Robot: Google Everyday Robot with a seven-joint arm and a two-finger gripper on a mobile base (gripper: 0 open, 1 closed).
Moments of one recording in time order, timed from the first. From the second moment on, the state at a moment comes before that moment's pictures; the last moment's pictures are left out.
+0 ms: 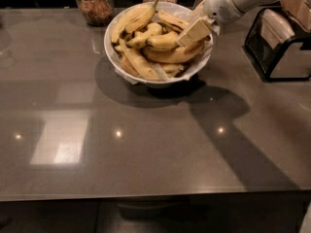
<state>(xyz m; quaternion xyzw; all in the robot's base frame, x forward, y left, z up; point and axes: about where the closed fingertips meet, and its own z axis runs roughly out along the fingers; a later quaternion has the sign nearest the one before) 0.685 -0.090 0.951 -0.55 0.73 0.12 0.38</state>
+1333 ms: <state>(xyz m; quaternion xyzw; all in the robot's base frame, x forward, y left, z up) 0.670 -0.085 0.977 -0.57 0.72 0.10 0.39</state>
